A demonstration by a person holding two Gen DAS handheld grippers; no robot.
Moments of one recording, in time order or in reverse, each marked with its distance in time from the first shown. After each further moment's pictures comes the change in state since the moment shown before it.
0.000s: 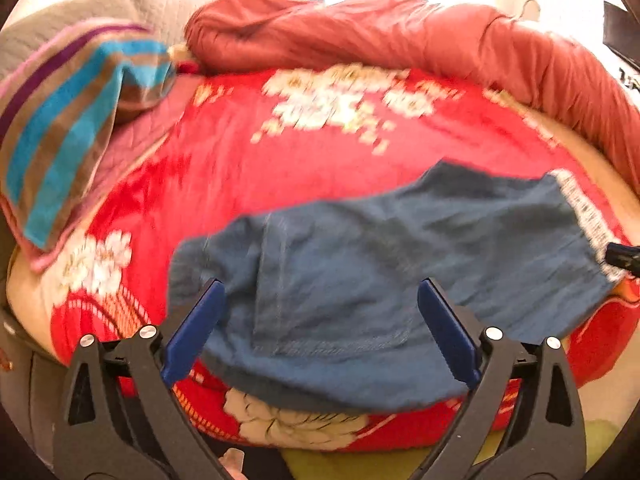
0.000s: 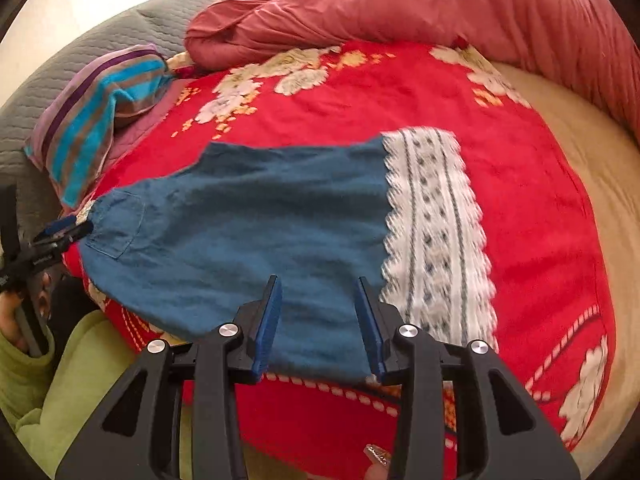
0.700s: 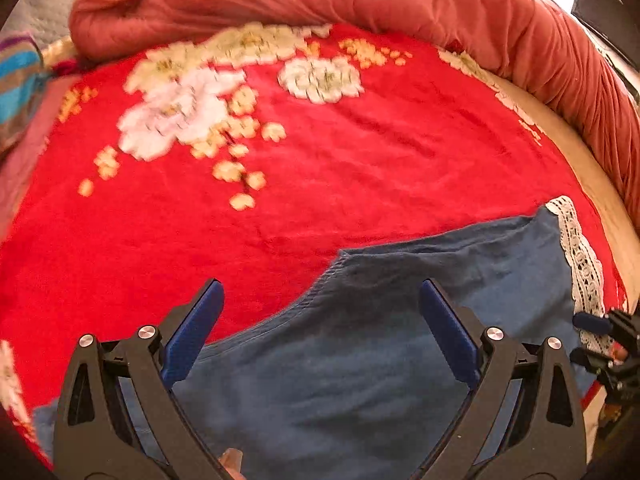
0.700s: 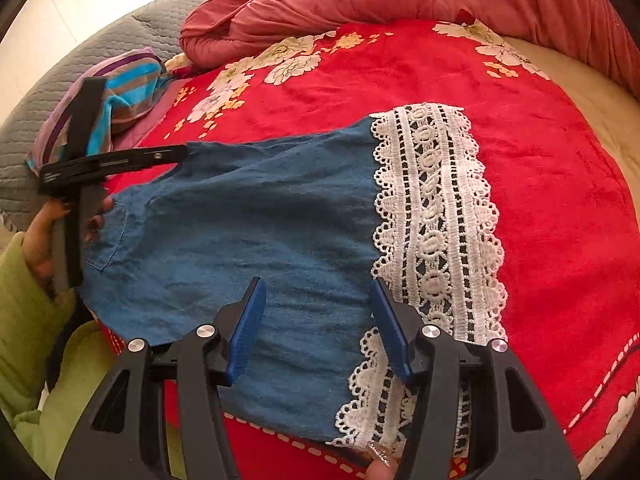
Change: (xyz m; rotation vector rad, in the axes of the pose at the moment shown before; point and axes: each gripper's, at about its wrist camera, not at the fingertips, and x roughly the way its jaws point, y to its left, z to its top) left arm 0.155 -0.083 0.092 0.072 0.209 -0.224; right arm 0.041 -0.034 0.000 0.048 0.032 0.072
